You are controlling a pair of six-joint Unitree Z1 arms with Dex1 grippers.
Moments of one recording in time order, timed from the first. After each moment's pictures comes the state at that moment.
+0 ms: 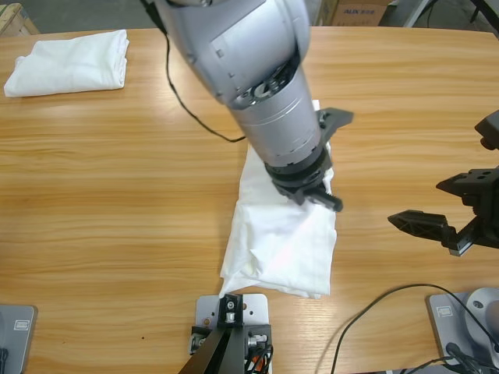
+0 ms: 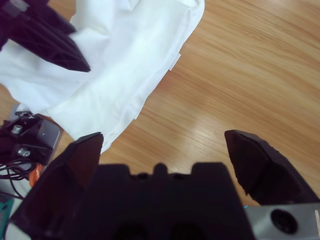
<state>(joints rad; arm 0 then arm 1) -1.04 2.27 -2.08 1.01 -0.33 -0.41 1.03 1.13 -0.72 0.63 -0.19 0.65</state>
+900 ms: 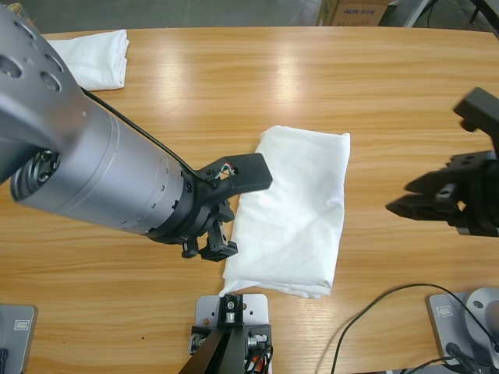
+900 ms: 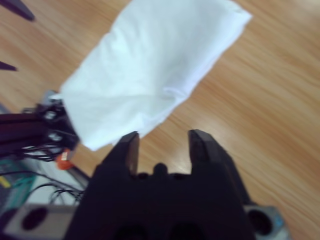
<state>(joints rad) -1.09 1.82 -1.39 0.75 -0.15 0.09 0.89 1.22 -0.84 0.64 0.04 0.44</state>
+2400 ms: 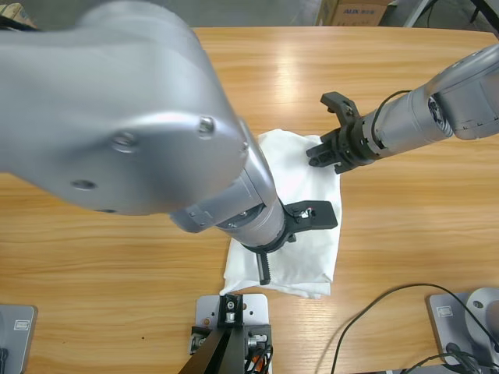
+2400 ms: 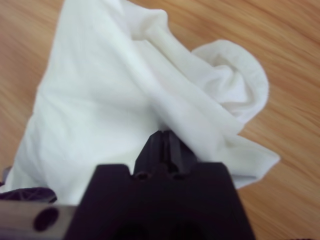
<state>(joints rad) -1.17 2.17 -1.59 0.70 -0.12 0.20 0.55 1.76 -0.75 0.13 0.26 0.27</state>
